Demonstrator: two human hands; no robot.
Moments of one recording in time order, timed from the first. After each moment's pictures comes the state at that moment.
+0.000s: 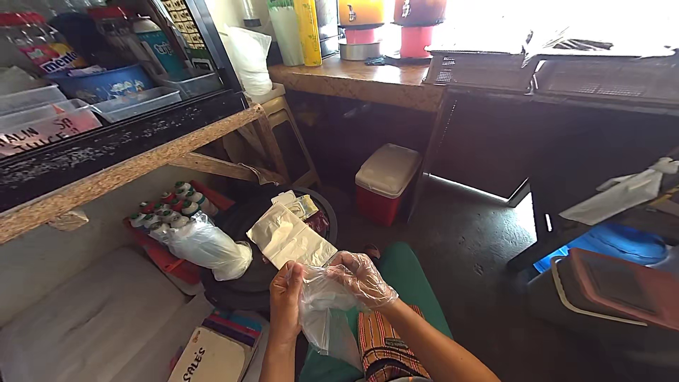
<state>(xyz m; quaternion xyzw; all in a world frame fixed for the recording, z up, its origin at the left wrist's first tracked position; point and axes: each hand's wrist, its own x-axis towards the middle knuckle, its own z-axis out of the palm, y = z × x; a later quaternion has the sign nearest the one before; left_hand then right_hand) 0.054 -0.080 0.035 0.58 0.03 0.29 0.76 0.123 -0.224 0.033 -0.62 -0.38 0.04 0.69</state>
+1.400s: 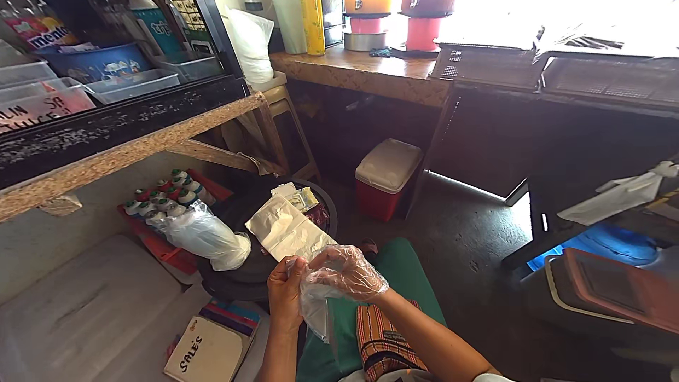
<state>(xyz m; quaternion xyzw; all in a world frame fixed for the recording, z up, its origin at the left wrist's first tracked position) 0.055 -0.080 0.030 0.53 0.06 0.31 0.79 0.124 -0.208 0.042 -0.64 -0.44 0.04 0.63</state>
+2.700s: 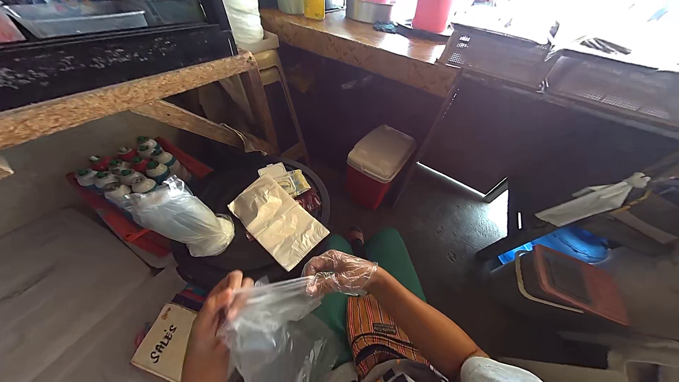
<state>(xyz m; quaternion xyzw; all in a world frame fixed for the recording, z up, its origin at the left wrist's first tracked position) 0.012 0.032 -0.014 0.44 -0.14 0.10 0.88 0.147 -0.199 0.024 -0.51 -0.51 0.35 0.60</state>
